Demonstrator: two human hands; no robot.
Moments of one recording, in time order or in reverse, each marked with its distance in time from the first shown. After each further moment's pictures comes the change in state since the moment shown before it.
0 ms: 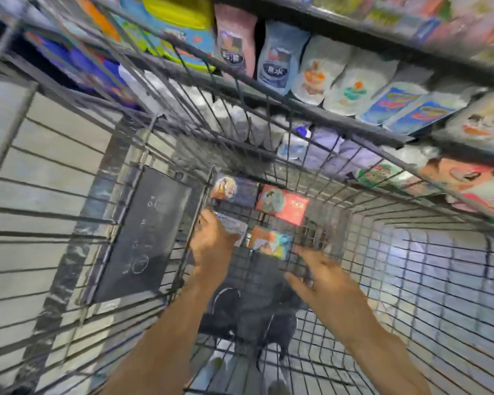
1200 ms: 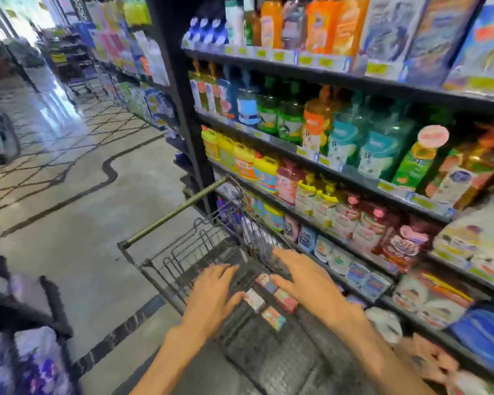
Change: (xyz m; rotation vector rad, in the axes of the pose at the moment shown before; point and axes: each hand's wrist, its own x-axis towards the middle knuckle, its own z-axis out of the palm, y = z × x) left_hand -0.448 0.138 -0.318 0.258 0.373 0.289; right_hand -0.293 -0.085 -0.281 -0.336 0.240 -0.860
